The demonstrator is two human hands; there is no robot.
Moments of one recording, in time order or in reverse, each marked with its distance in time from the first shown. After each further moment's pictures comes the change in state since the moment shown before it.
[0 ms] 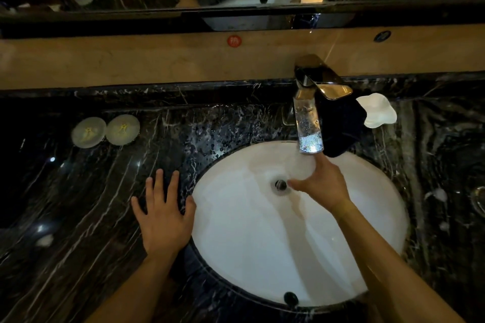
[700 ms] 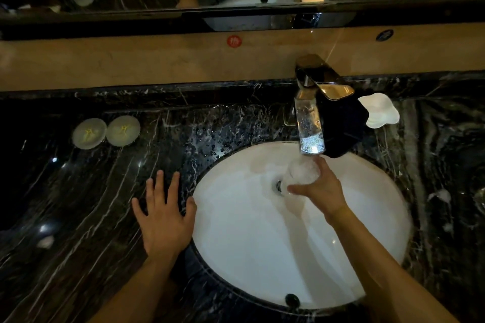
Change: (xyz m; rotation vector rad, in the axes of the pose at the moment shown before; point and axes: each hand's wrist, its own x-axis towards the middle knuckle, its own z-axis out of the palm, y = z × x) left_hand 0.000 0.001 0.000 0.008 0.010 0.003; right_hand 0.003 0.027 0.021 0.377 0.013 0.202
